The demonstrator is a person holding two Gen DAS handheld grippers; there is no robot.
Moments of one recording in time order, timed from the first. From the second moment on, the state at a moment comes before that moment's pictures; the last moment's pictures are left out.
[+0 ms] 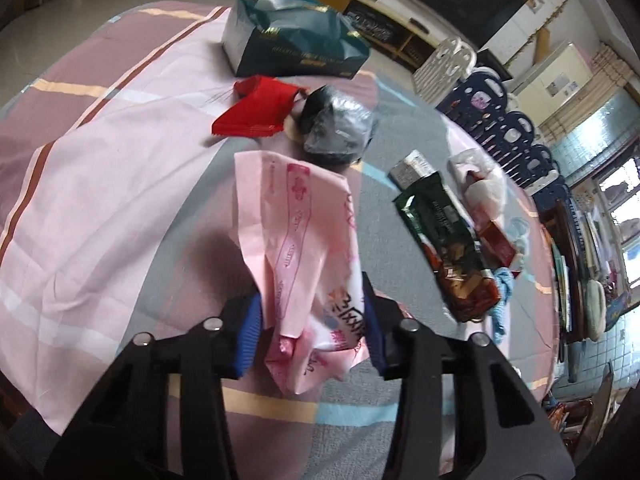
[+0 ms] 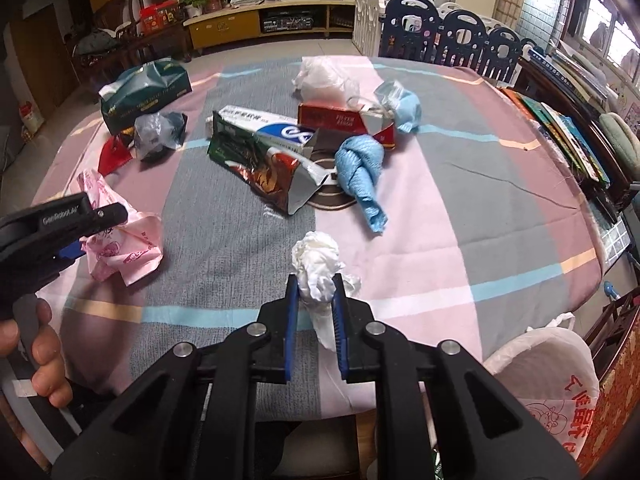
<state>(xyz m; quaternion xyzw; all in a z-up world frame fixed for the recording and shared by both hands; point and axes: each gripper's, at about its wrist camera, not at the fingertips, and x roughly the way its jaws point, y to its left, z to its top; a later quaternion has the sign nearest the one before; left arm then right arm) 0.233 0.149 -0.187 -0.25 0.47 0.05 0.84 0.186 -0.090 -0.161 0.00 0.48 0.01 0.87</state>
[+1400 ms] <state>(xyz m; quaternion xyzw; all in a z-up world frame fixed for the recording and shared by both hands) 0.063 -0.175 -0.101 0.05 0.45 -0.29 0.84 0.008 -0.381 -0.086 0.24 0.42 -0.06 0.87</state>
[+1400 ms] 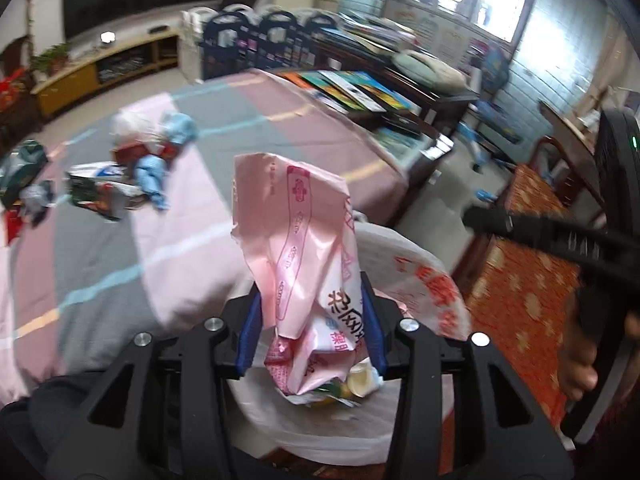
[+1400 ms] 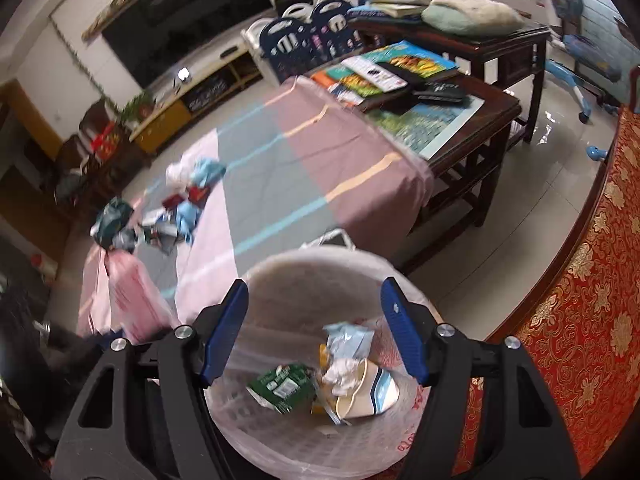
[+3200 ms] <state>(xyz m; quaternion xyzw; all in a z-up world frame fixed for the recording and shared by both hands) 0.076 -0.058 -0.089 -0.04 0.42 -0.10 0.90 0.049 -0.261 -0.051 0.15 0.41 0.00 0.90</state>
